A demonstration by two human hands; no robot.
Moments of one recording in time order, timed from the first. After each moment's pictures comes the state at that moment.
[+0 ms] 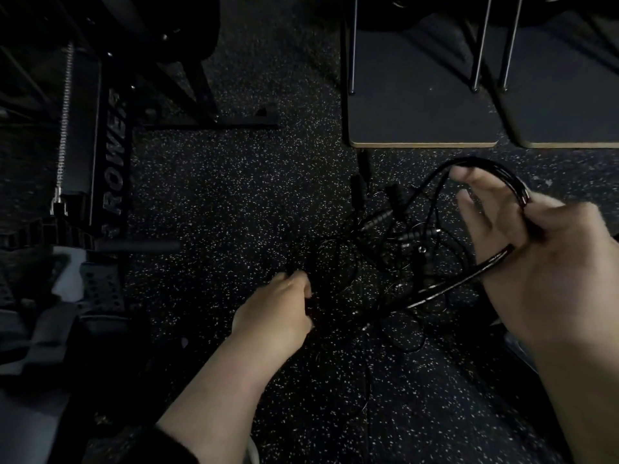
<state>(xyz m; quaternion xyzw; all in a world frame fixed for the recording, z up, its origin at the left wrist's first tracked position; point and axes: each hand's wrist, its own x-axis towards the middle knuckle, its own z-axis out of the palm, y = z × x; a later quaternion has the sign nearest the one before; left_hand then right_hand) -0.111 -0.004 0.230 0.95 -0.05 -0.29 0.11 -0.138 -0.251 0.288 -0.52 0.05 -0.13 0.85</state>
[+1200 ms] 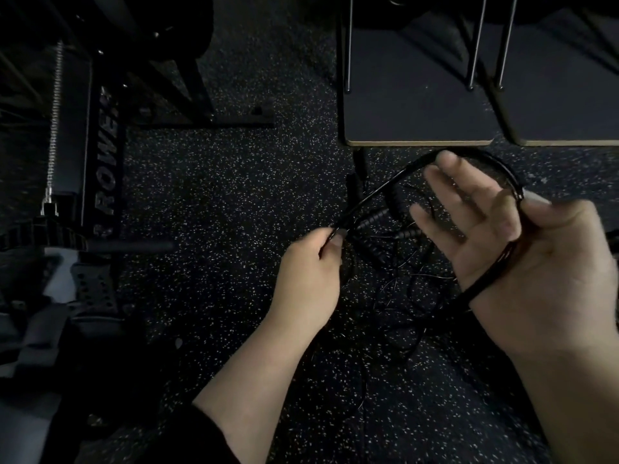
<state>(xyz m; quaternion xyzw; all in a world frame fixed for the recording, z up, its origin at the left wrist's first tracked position) -0.105 -0.058 0.240 0.83 0.01 -0.10 0.55 -0.137 -0.248 0.281 -0.41 -0.01 -0.05 0.91</state>
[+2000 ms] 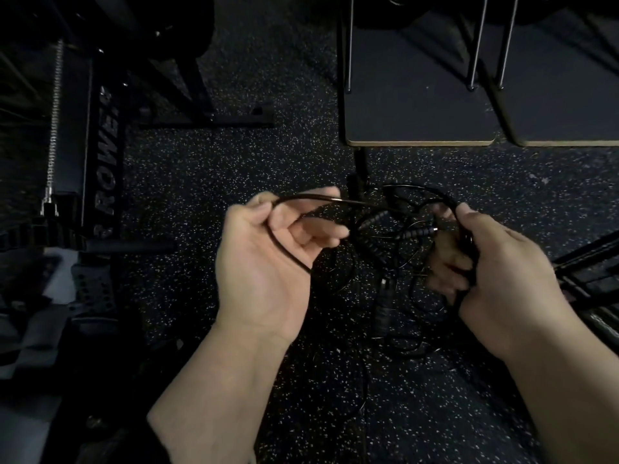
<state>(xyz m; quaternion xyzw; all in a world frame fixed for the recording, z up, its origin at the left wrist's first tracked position) -0.107 -0.035 0.296 0.42 0.02 -0.07 0.90 -0.138 -0.237 0.272 -0.55 0.23 0.00 0.80</state>
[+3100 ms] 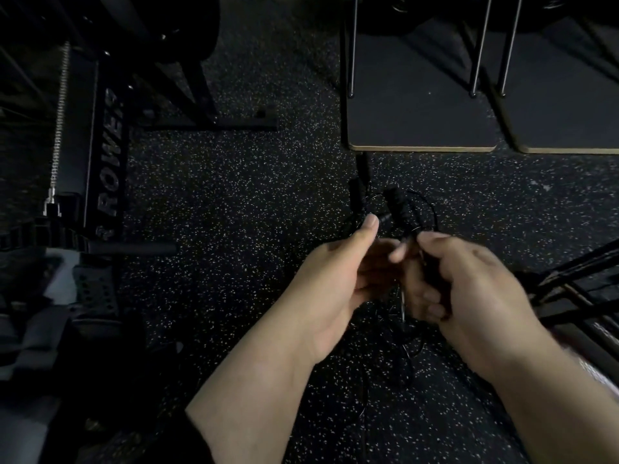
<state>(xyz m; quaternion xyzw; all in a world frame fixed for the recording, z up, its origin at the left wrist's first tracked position) -0.106 -0.067 0.267 0.55 0.08 -0.34 0.76 -0.149 -0.214 0.276 -0.64 0.13 0.06 0.75</state>
